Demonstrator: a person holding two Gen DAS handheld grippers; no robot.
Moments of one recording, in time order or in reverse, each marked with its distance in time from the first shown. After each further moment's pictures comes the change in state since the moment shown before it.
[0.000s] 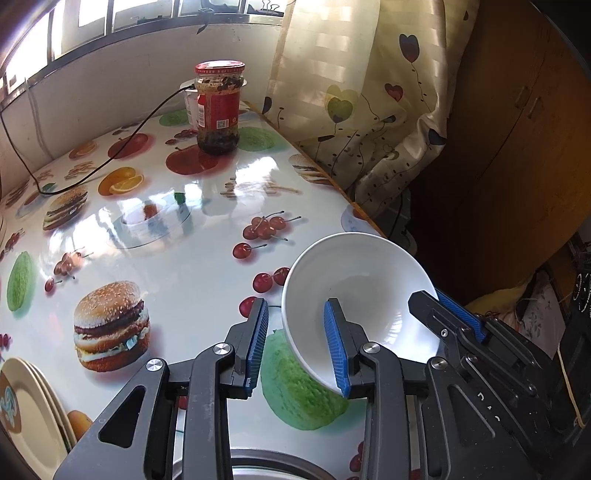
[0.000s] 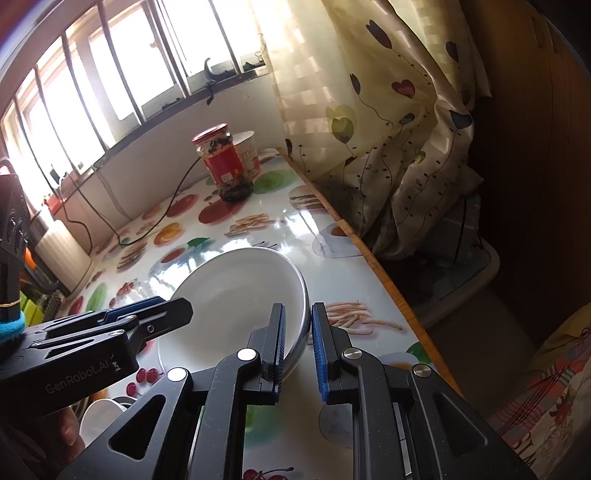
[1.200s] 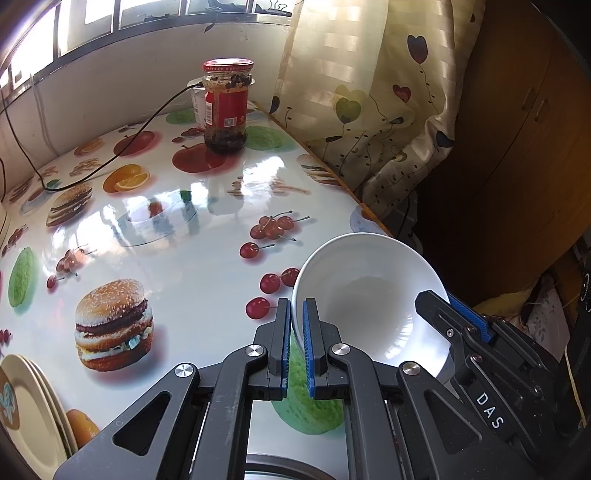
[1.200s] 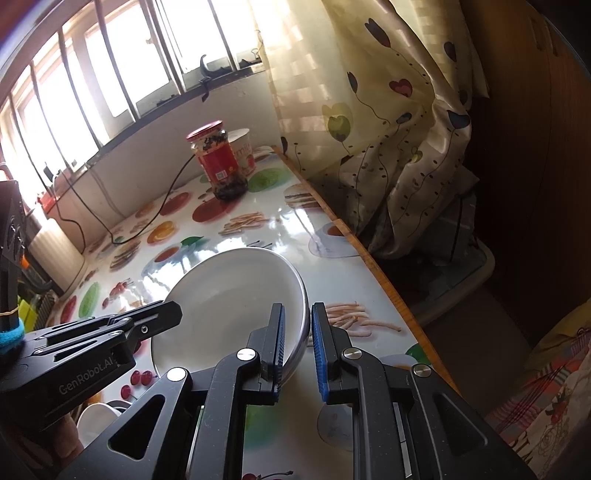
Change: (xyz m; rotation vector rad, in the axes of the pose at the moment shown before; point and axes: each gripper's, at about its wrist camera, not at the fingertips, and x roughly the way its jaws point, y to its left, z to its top) left arm 0.003 0.003 -0.002 -0.013 -0.009 0.021; right arm 0.005 -0.001 0.000 0.000 0.008 -0.022
